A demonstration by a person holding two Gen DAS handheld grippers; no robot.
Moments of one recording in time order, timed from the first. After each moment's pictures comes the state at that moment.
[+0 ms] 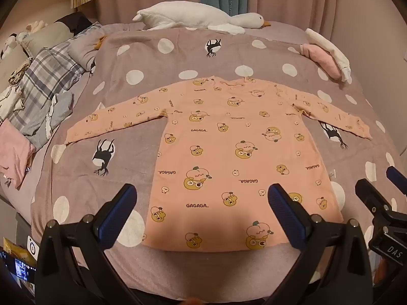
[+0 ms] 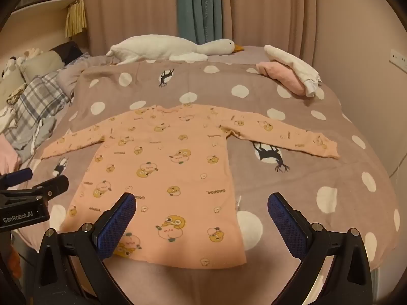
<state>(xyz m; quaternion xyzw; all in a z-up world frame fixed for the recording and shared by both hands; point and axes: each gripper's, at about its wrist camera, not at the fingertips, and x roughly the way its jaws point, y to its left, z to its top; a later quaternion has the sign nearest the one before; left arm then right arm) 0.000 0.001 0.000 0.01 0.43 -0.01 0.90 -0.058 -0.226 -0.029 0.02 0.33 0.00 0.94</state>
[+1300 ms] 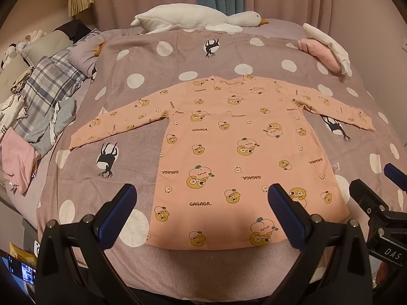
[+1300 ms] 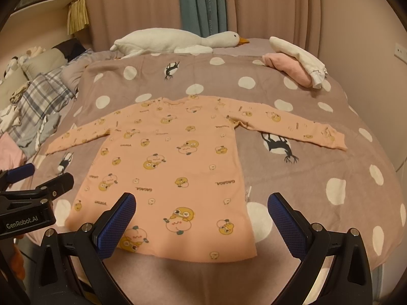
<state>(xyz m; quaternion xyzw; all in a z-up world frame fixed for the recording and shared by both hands) -0.007 -0.006 -0.004 0.04 0.41 0.00 0.91 -0.058 -0.218 -0.034 0.02 0.35 0.01 0.94</state>
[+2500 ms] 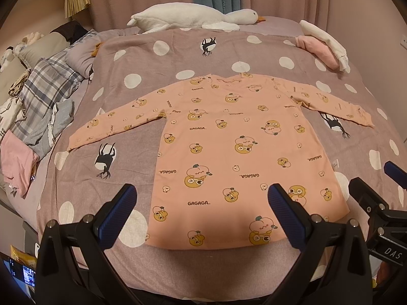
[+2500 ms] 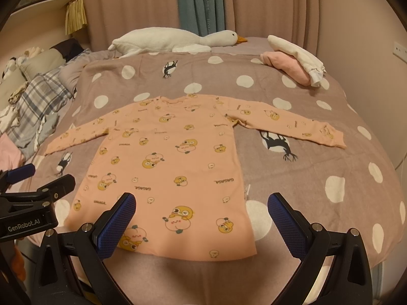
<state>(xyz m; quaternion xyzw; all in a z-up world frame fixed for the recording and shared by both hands) -0.006 -0.009 -0.005 0.05 0.42 -0.01 0.91 -0.059 -0.222 -0.038 0.02 0.35 0.01 0.94</state>
